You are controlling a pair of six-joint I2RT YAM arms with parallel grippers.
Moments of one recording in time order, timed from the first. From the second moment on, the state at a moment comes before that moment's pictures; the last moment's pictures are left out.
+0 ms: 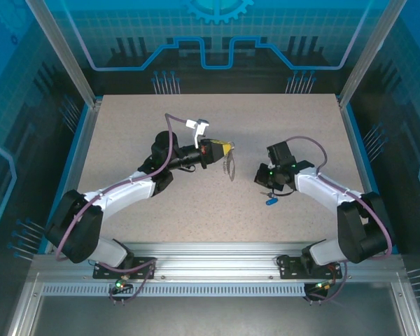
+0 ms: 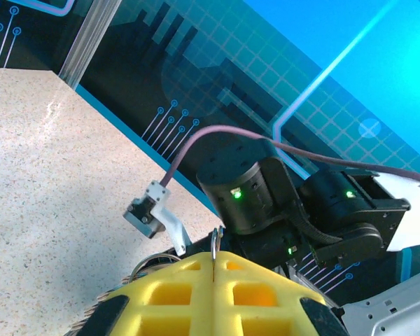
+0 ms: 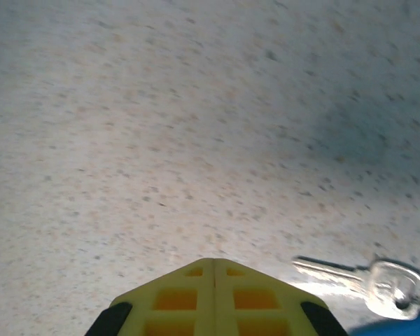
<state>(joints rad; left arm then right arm) -0.54 1.45 0.86 0.60 0.66 -0.64 0.35 1.43 0.83 -0.46 -0.16 0.70</state>
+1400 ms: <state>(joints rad) -0.58 1.47 0.90 0.58 0.66 -0.64 0.42 1.40 0.74 -0.39 -0.25 0.69</state>
